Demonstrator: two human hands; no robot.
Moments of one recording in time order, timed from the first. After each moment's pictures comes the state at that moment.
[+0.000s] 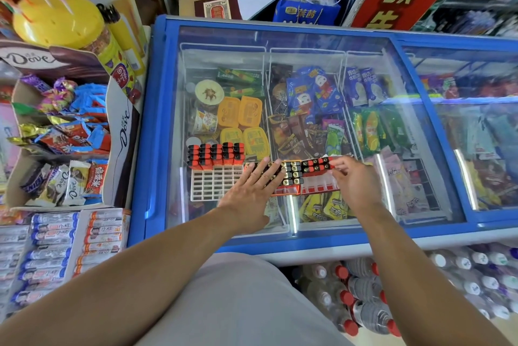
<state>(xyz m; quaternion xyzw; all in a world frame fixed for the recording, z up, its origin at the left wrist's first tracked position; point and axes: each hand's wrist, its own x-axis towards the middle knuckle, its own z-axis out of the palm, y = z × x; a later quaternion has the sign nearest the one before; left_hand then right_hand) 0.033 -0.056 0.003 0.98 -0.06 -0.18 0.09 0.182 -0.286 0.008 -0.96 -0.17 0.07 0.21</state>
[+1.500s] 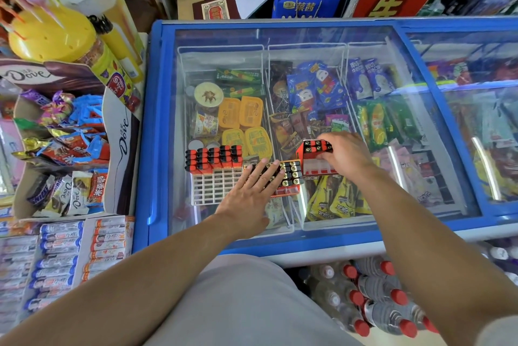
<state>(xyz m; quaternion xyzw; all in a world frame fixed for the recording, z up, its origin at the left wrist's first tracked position) 0.032 -0.057 -0.002 0.98 -0.06 -0.17 0.07 0.237 -0.244 0.022 -0.95 -0.30 0.13 0.02</state>
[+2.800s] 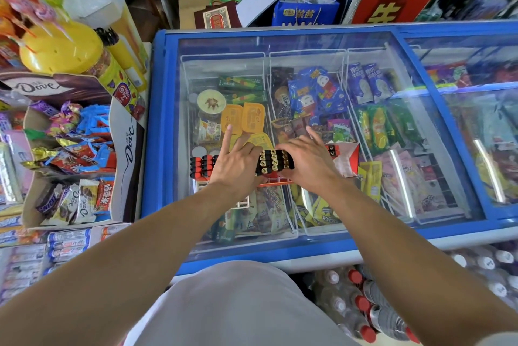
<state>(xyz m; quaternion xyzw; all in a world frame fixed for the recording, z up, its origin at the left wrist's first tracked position) 0.081 -0.010 0.029 1.00 0.03 -0.04 0.03 0.187 -0.178 0.030 -0.90 -0.42 0.07 0.05</state>
